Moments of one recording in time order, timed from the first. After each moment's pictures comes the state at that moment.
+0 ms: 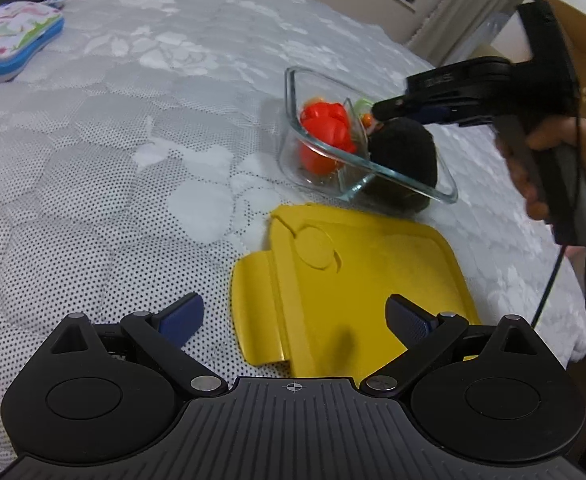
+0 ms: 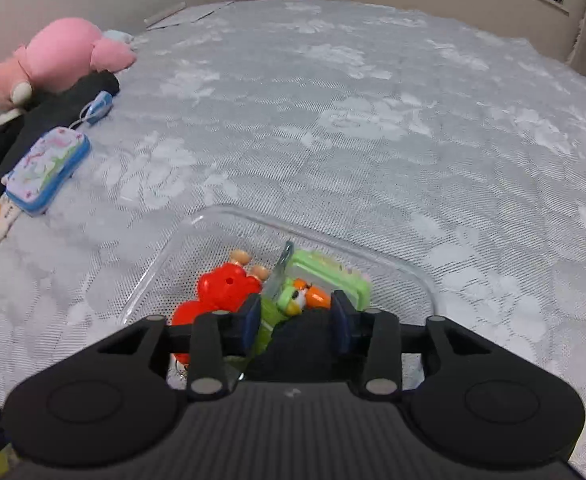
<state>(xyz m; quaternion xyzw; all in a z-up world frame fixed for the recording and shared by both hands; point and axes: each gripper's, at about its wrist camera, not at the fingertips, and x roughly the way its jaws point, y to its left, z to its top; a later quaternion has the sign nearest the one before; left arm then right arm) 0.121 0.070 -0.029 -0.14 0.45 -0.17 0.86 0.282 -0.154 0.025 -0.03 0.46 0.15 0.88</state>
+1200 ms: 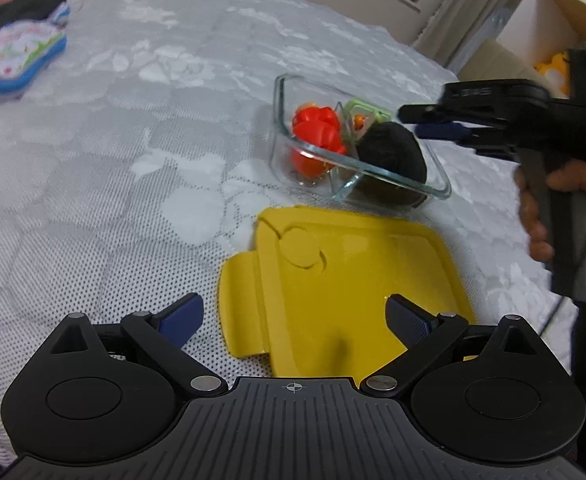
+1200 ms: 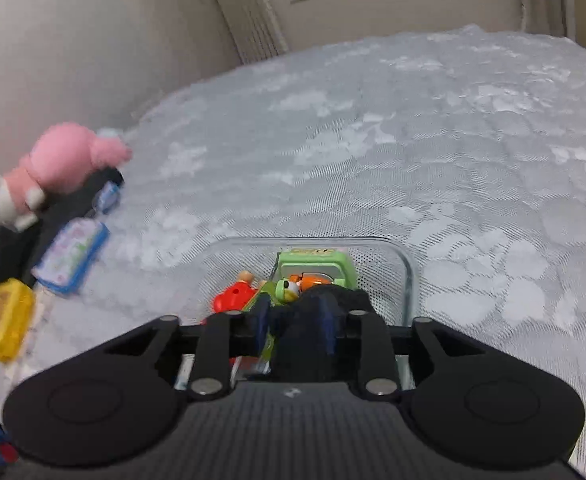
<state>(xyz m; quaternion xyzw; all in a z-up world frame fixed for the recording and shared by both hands) 0.110 0.047 -0.010 -0.11 0.45 -0.15 0.88 0.231 -0.212 0.020 0.14 0.38 0.14 0.90</state>
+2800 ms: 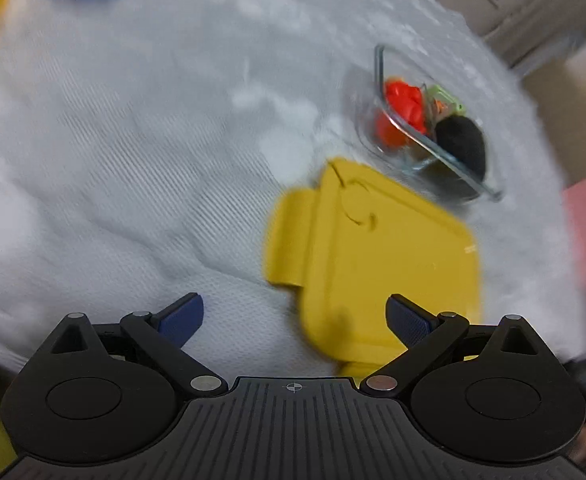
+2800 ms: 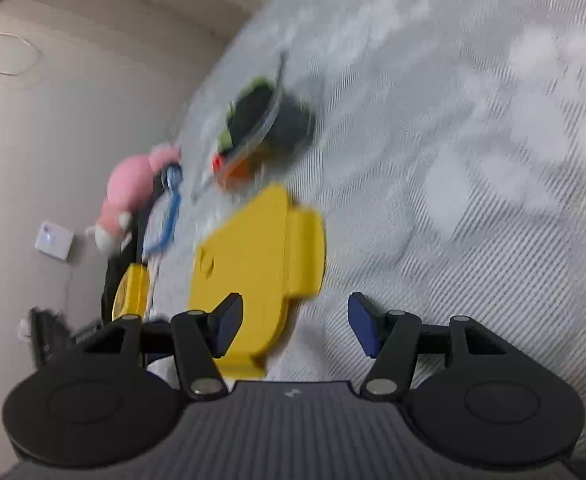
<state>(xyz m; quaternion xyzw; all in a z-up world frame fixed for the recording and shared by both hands) 0.110 0.108 -0.027 -0.23 0.55 -0.10 0.80 0.061 -0.324 -0.075 0.39 0.45 0.22 0.77</state>
